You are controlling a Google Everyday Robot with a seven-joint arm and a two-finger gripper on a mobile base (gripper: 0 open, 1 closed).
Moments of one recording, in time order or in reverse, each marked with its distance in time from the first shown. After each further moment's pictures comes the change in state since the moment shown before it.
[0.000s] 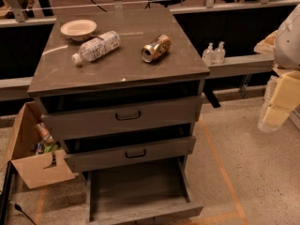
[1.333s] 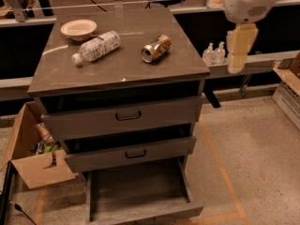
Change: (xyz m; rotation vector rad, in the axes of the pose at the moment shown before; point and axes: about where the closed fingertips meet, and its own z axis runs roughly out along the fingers) arm -0.070 -0.139 0.025 0.175 0.075 -0.394
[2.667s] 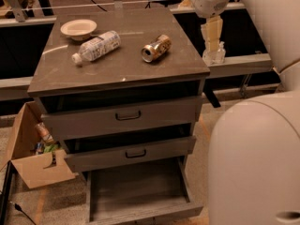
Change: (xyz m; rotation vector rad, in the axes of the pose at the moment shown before) arm -0.019 -0.097 0.095 -0.056 -0.060 -0.278
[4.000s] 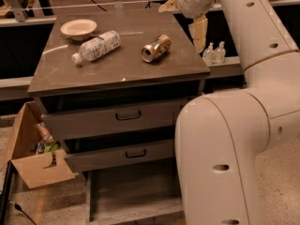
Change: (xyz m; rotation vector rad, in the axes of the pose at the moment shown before) arm -0.029 -0.040 0.029 0.040 -0.130 -0.248
